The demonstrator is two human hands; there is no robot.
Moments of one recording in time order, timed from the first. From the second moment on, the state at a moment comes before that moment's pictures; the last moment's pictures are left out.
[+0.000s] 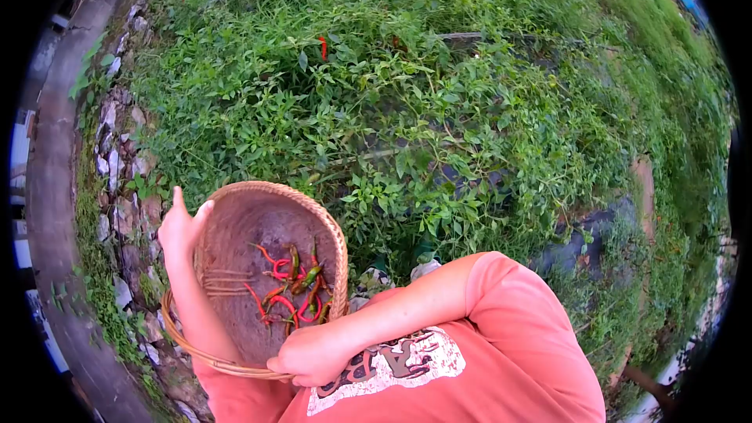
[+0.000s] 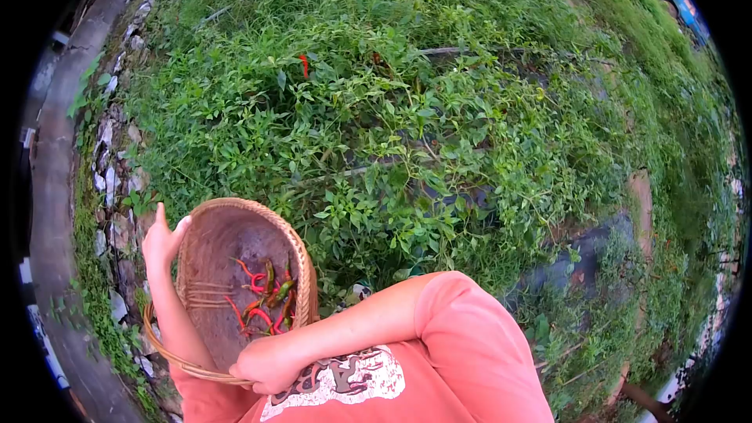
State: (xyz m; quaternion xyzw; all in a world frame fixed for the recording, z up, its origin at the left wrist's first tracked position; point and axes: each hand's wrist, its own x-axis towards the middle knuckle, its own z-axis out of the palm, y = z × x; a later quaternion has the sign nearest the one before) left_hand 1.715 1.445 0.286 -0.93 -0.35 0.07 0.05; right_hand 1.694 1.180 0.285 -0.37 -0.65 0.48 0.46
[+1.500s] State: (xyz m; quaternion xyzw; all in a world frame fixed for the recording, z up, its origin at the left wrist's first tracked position) left_hand 1.457 1.559 0.200 -0.55 -0.64 0.03 -0.54; right_hand 2.043 1.211 -0.050 -0.72 0.08 0.24 0.64
